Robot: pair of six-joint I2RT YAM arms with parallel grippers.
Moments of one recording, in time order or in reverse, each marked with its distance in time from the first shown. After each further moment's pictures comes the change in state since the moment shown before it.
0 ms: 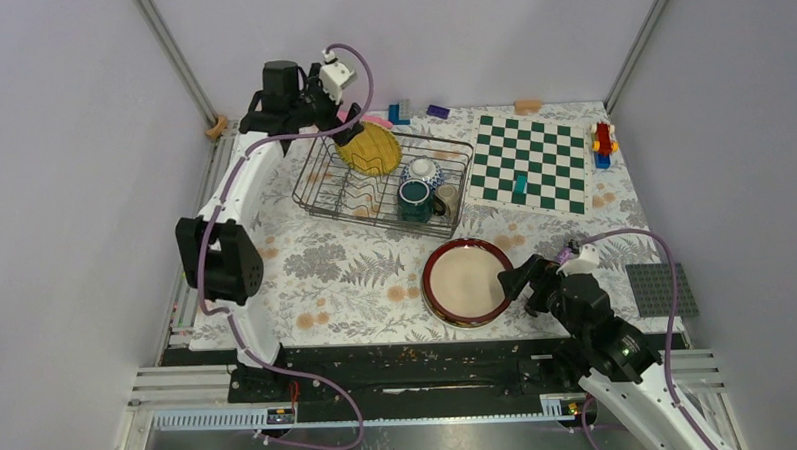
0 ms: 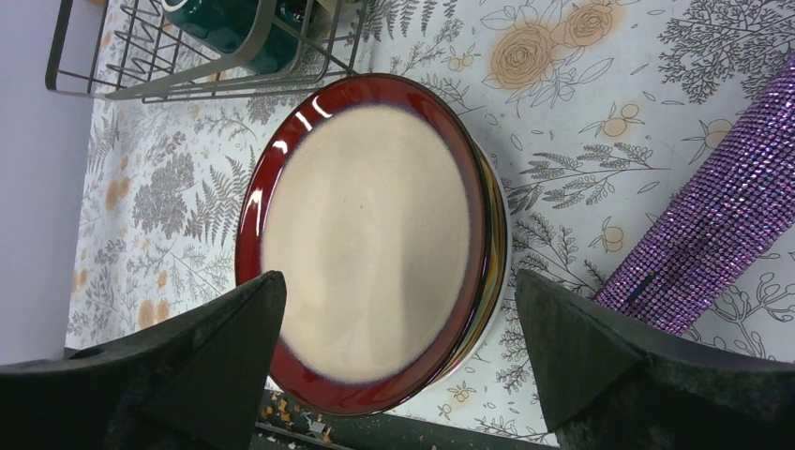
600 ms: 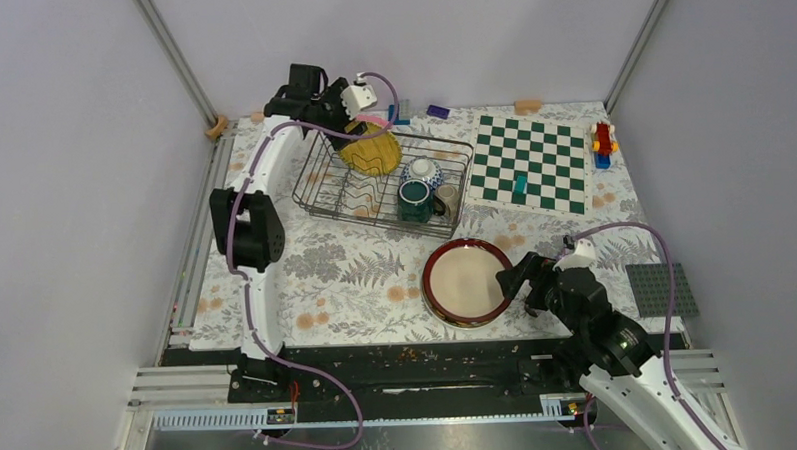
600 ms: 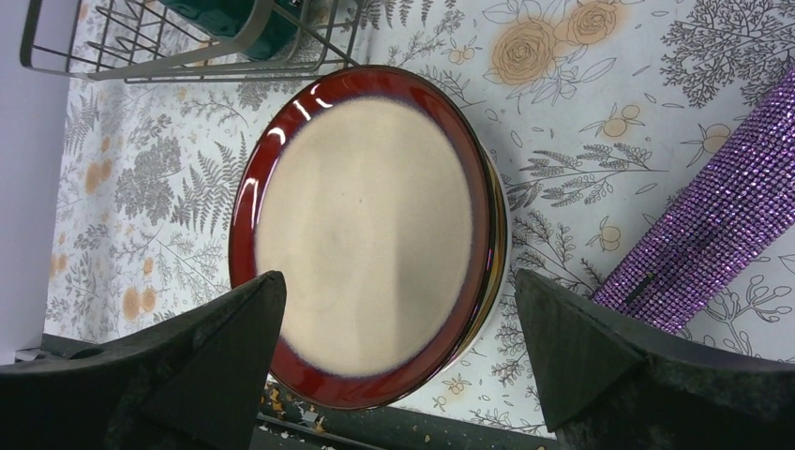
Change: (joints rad) left arm 0.000 0.325 0.337 -0.327 -0.074 0.508; right arm 0.000 0.073 0.039 0.005 -0.023 -0.039
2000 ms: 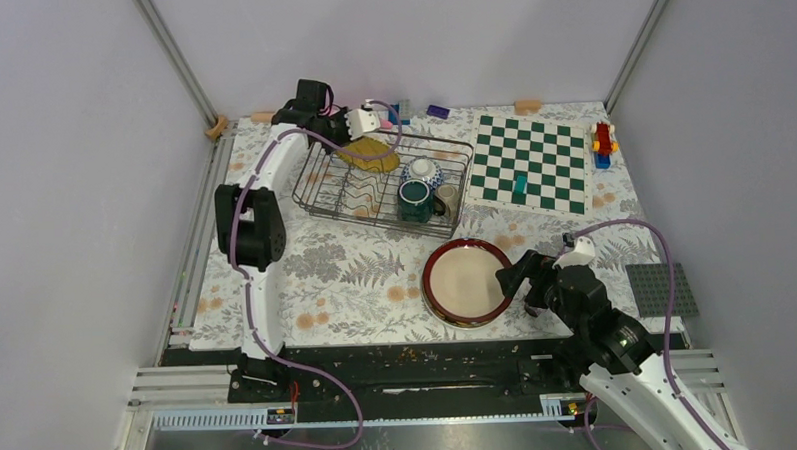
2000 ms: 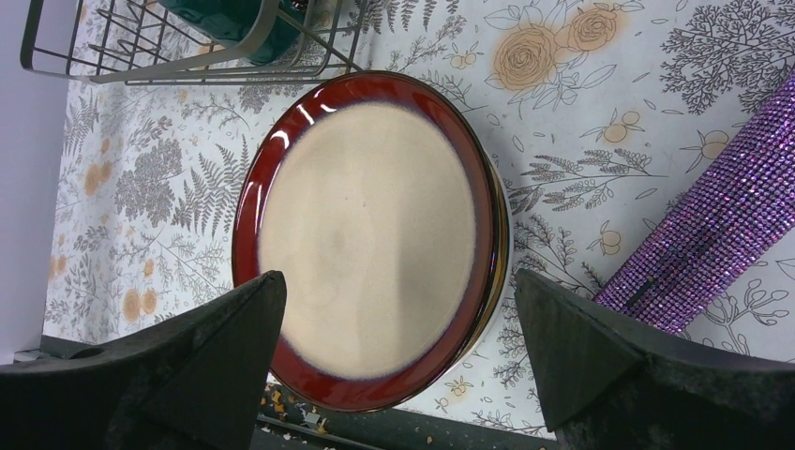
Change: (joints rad) left arm -0.003 0.040 -0.110 0.032 -0.072 0.202; right arm 0.000 0.037 0.016 0.007 0.005 -0.004
